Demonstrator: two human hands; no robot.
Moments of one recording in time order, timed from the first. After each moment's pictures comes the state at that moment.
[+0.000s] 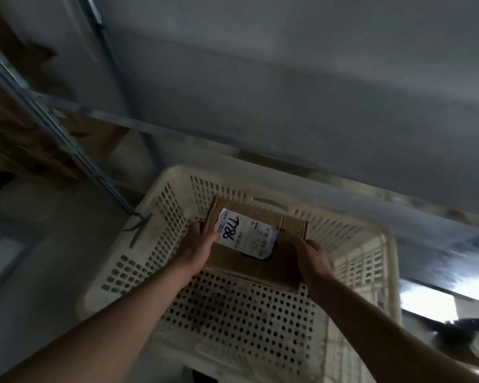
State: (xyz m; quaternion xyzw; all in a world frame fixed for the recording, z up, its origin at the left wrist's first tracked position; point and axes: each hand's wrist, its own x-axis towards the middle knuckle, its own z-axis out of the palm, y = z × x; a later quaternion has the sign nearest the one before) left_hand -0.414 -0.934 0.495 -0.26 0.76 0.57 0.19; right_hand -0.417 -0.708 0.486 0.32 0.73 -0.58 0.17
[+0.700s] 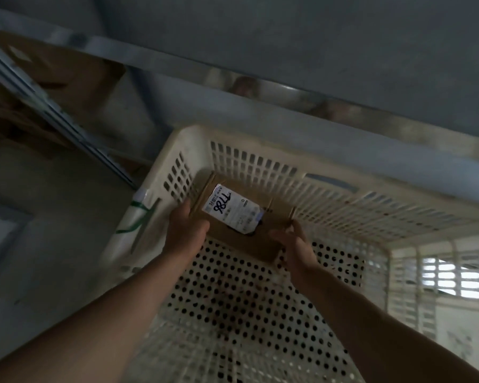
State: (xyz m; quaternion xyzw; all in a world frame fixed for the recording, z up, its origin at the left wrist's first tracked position) left_hand -0.479 -1.026 0.352 -0.30 0.80 0.51 0.15; right_hand -0.475 -0.822 0.342 0.32 0.64 -0.65 0.26
